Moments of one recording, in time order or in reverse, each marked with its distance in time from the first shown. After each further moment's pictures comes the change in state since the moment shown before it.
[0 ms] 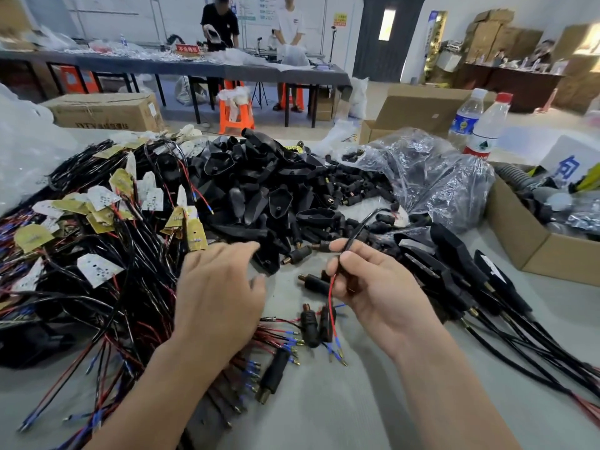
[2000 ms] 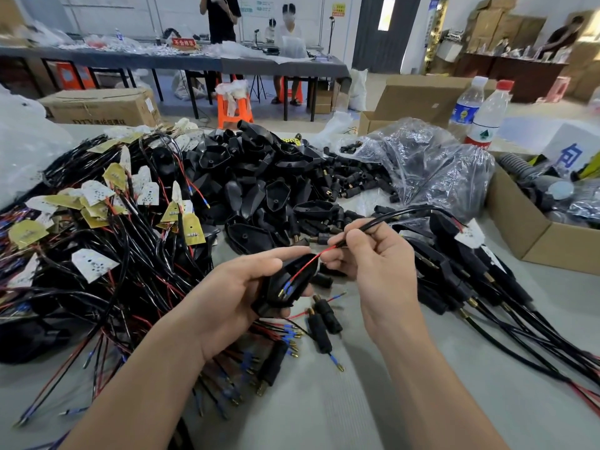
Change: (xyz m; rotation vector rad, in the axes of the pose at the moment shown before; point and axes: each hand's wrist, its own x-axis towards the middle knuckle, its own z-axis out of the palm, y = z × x) left_hand 0.008 0.011 -0.013 -1.627 -0.803 -0.400; right_hand 0.005 0.008 0.010 -0.125 0.235 -0.342
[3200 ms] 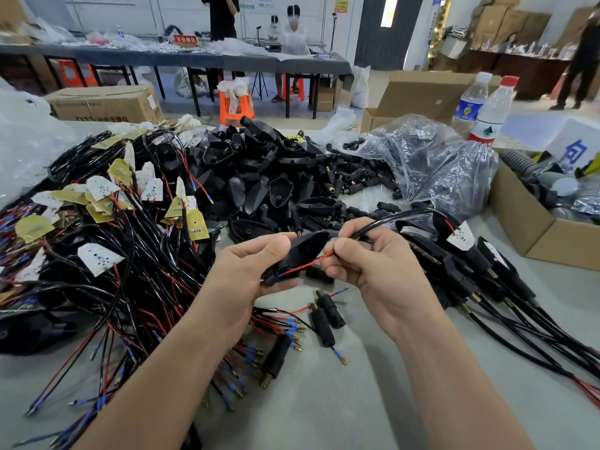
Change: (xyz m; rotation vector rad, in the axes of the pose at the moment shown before) left_hand 0.006 -0.004 0.012 -0.029 0.321 0.172; right_hand -0.001 -0.011 -0.015 0.091 -0.274 0.204
